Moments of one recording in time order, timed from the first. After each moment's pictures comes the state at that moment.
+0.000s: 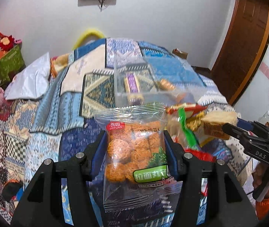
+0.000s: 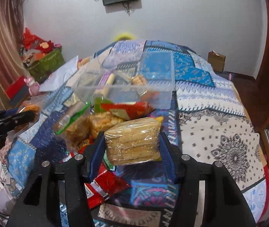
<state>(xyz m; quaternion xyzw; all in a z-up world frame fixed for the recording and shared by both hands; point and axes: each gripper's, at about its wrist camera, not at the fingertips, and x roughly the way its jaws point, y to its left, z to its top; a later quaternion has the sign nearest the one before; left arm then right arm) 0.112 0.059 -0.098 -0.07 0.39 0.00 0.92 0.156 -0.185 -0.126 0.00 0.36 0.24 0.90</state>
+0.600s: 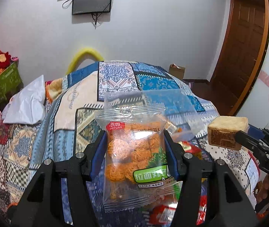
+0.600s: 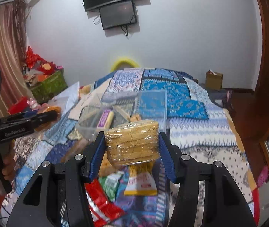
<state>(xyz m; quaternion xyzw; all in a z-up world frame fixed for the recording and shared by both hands) 0.184 0.048 -0.057 -0.05 0.34 0.00 0.94 0.186 -0.184 -0.075 0.02 0.29 0.25 0.93</state>
